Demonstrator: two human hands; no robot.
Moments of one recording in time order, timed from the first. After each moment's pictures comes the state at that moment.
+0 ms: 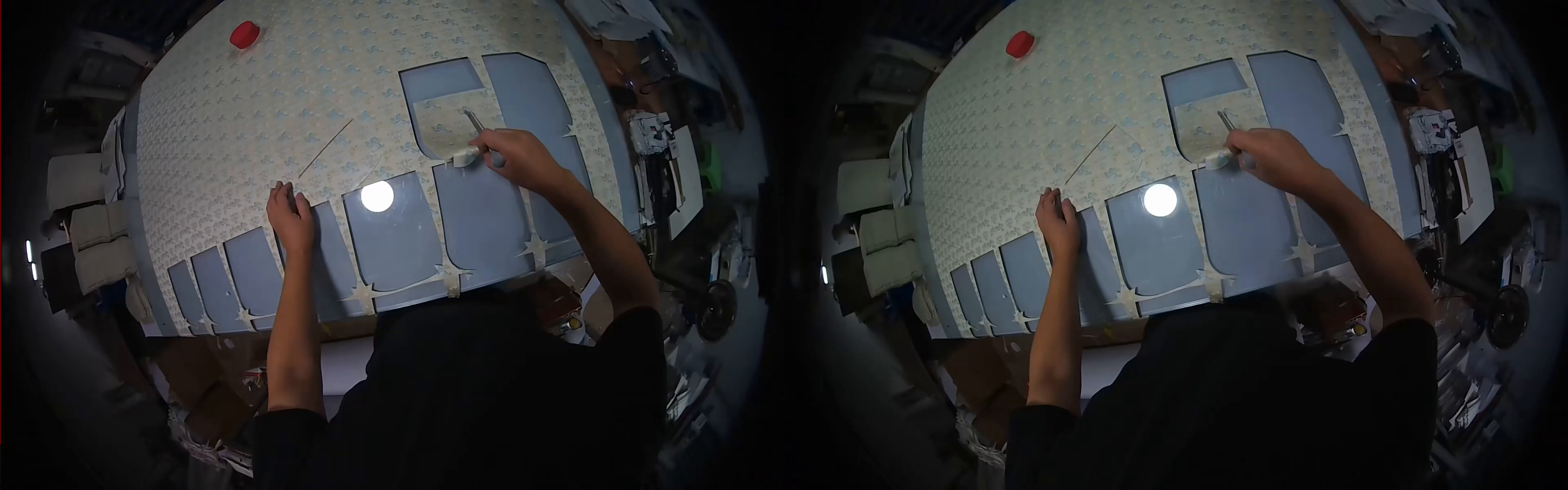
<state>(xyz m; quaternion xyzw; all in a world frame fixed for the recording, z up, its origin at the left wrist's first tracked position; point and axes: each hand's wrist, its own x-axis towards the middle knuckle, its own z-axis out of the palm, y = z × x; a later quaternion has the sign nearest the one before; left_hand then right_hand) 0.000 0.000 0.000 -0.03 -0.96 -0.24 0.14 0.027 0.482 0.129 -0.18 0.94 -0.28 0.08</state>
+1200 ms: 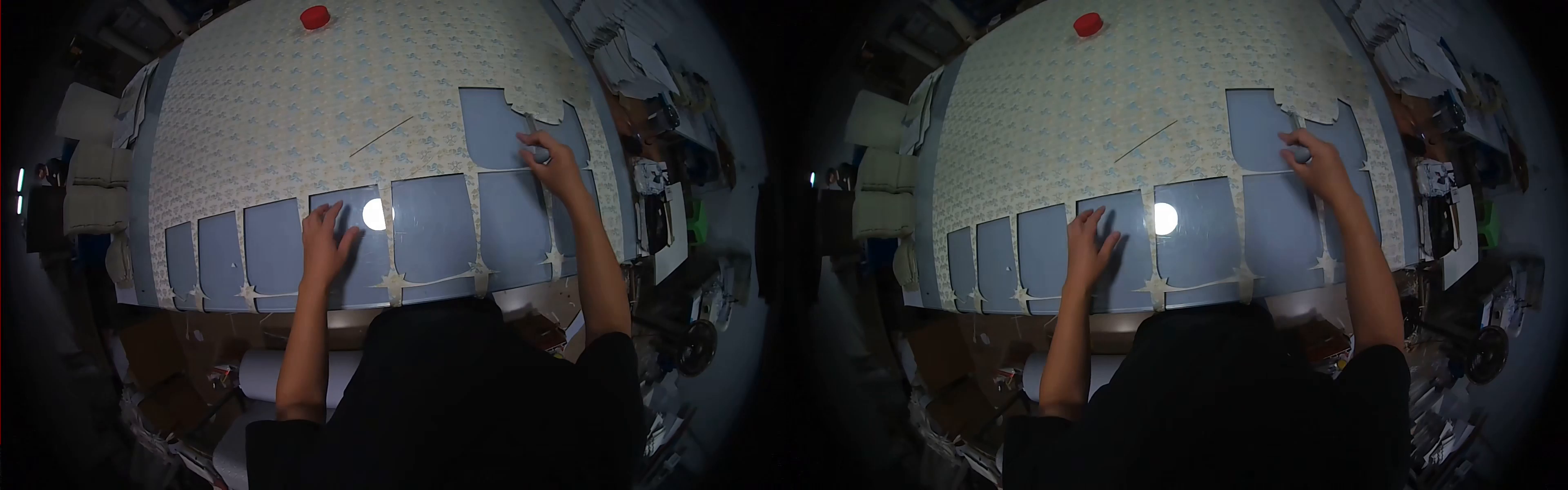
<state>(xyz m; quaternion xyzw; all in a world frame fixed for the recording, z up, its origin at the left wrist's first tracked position) 0.097 -0.028 0.070 -0.09 -0.95 -0.30 0.03 0.030 0.443 0.146 -0.07 0.92 -0.37 -0.04</state>
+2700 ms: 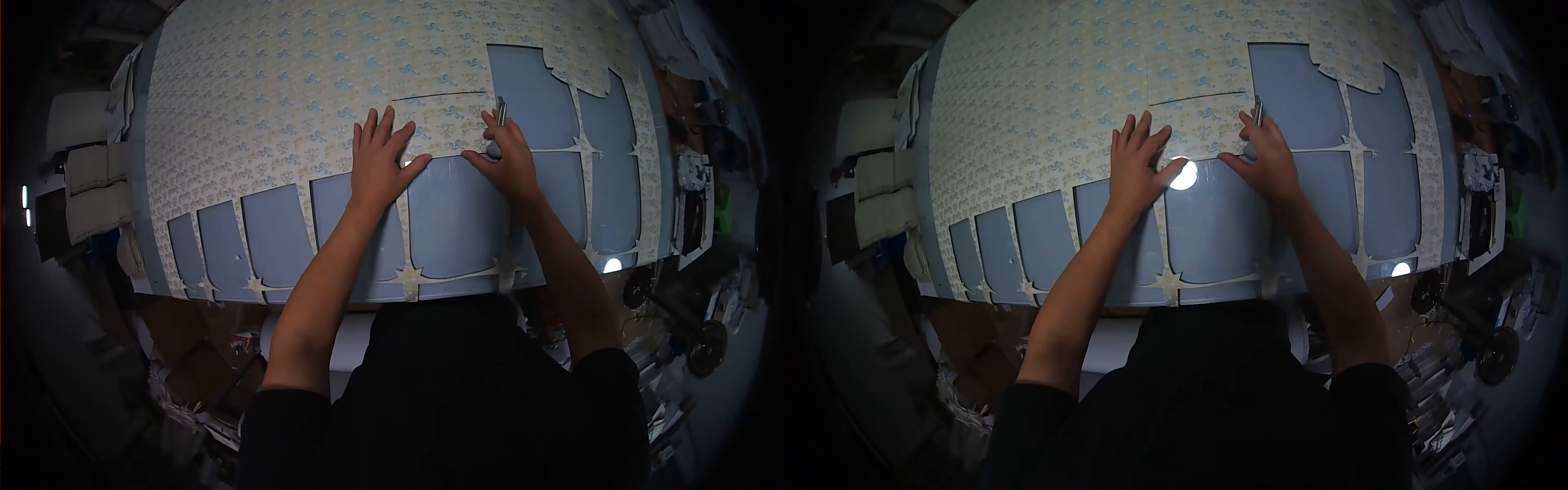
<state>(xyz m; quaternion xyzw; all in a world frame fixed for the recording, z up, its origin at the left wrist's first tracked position) -0.016 0.066 0.023 -0.22 -0.94 -0.26 0.08 0.019 0.326 0.033 -0.03 0.90 -0.42 -0.07</state>
